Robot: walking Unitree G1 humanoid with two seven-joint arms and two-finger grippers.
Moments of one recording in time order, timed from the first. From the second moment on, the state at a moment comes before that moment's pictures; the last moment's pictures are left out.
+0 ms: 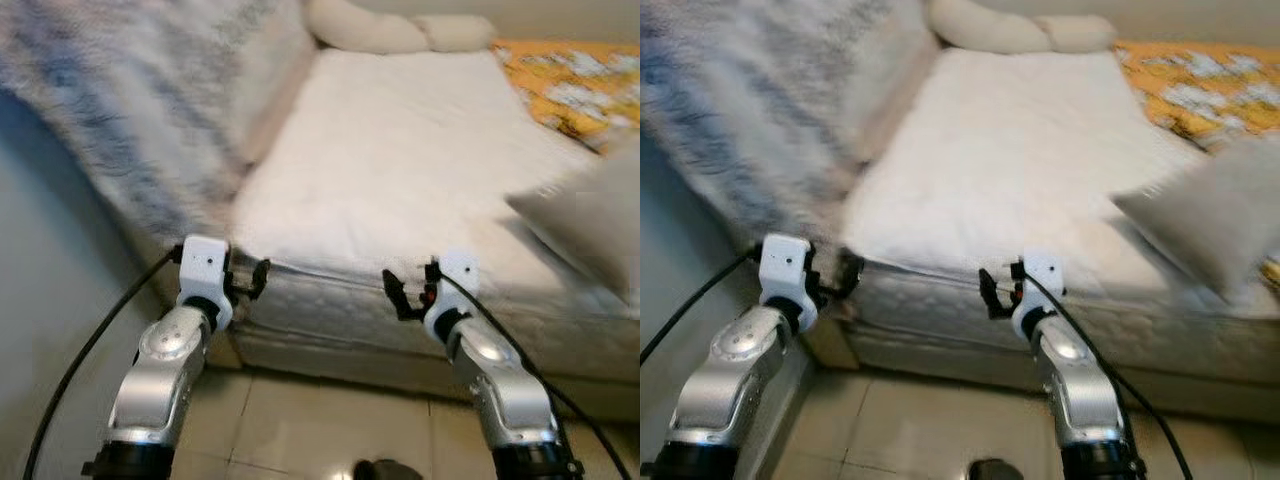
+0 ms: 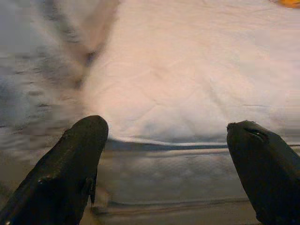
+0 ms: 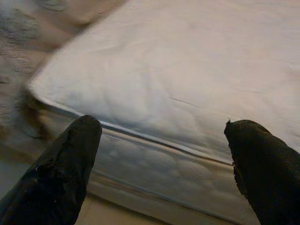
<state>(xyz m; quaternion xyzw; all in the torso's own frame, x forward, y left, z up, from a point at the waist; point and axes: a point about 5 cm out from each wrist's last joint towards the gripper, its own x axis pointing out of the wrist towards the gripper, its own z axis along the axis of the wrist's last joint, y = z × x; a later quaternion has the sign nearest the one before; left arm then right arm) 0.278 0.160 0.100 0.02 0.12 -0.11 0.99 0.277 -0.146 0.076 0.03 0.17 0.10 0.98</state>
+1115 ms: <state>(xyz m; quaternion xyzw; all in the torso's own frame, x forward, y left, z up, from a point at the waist) 0.275 0.167 0.099 0.03 0.11 -0.11 0.99 0.278 -0.137 0.077 0.01 0.15 0.10 0.98</state>
